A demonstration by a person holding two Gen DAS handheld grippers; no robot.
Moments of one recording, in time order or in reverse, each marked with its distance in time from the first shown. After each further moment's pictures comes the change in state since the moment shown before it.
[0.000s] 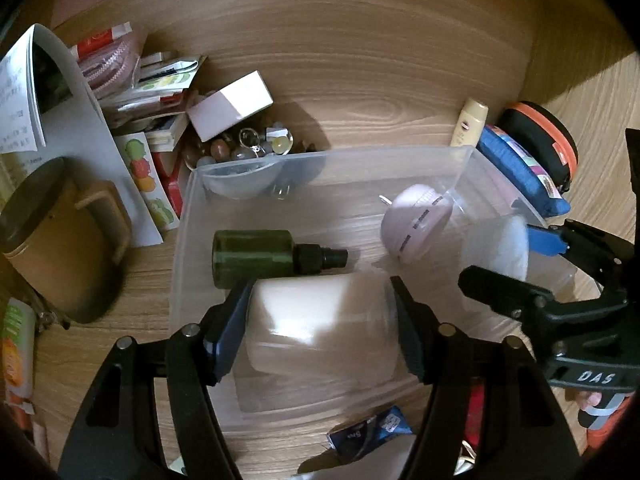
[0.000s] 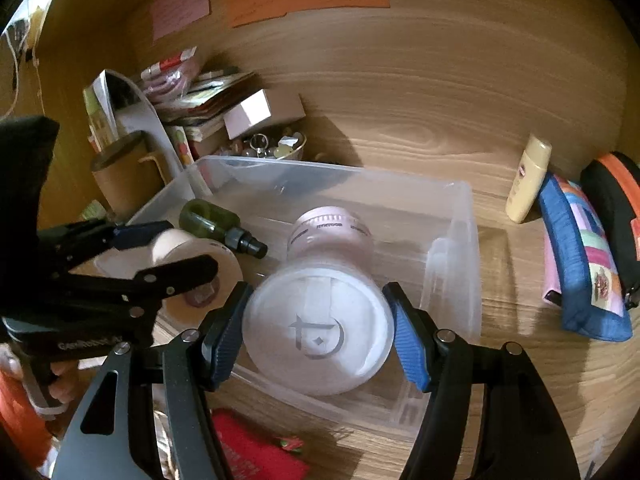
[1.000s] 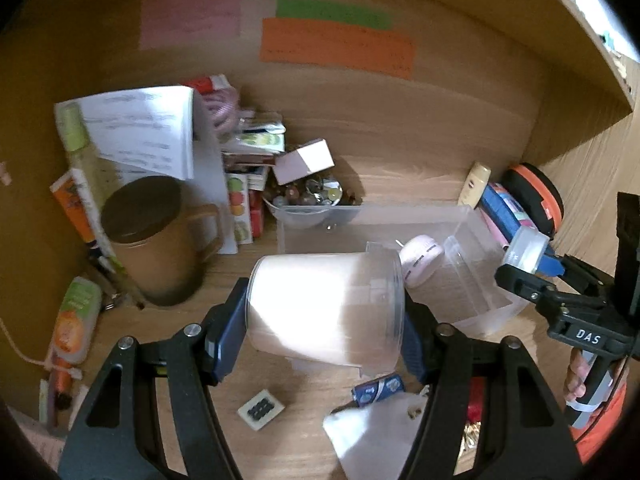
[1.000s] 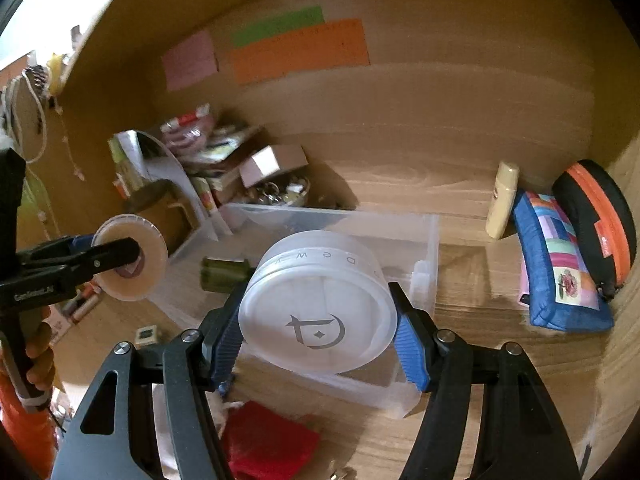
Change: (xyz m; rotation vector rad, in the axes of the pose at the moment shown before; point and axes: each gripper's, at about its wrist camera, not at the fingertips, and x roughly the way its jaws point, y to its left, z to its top) left arm -0.088 0.026 0.000 -0.106 -0.114 0.065; right arm -0.053 -0.009 0.006 0.070 -0.107 0.046
